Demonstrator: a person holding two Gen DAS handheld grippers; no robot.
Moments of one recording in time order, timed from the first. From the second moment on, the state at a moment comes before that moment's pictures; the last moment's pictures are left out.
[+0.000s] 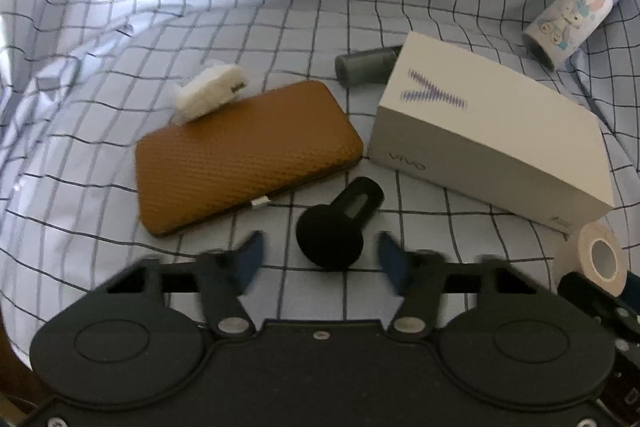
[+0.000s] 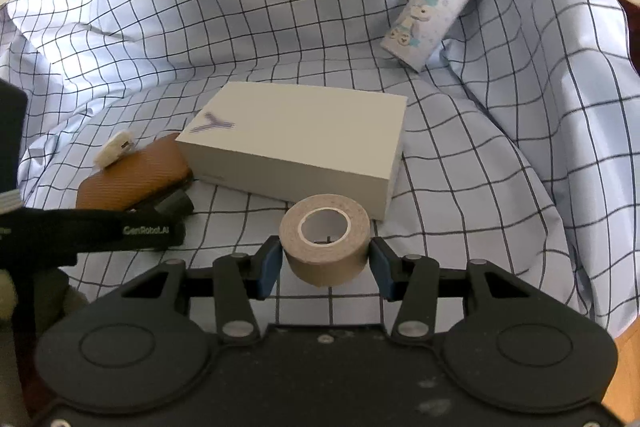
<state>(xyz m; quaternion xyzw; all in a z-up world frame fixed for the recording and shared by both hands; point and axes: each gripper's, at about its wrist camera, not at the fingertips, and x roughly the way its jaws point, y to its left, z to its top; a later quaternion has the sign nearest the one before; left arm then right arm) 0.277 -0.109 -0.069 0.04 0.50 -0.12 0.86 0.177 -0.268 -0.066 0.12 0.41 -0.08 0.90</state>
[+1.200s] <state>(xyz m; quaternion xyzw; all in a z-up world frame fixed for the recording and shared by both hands) 0.137 -0.054 0.004 0.02 0.44 -0.16 0.88 0.048 -0.247 0.000 0.14 0.33 -0.05 0.93</state>
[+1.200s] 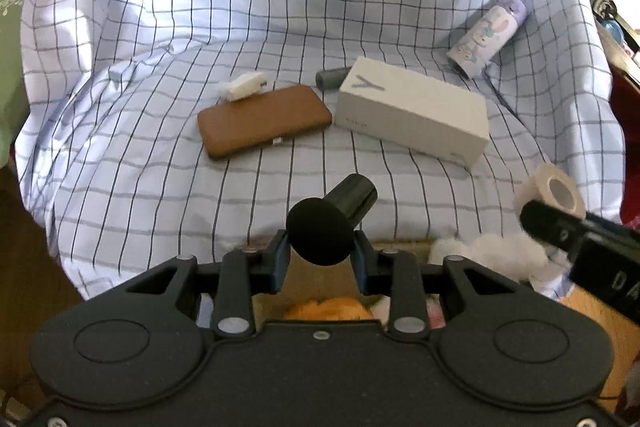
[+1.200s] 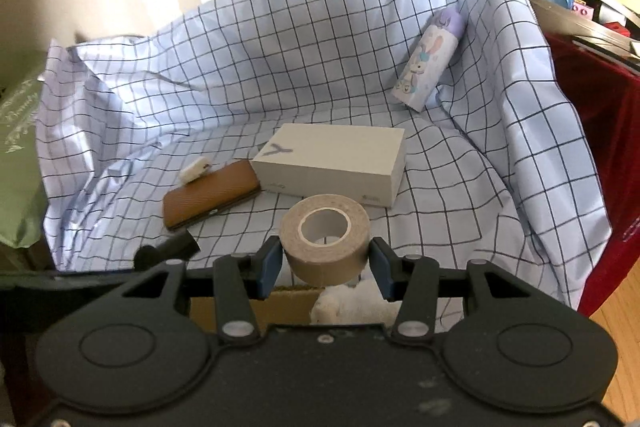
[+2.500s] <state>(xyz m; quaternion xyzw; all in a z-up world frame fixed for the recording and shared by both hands) 0.033 -0.040 0.021 0.03 0.40 -0.13 0.91 -0.065 -0.215 0.072 0.09 0.27 -0.01 0.96</state>
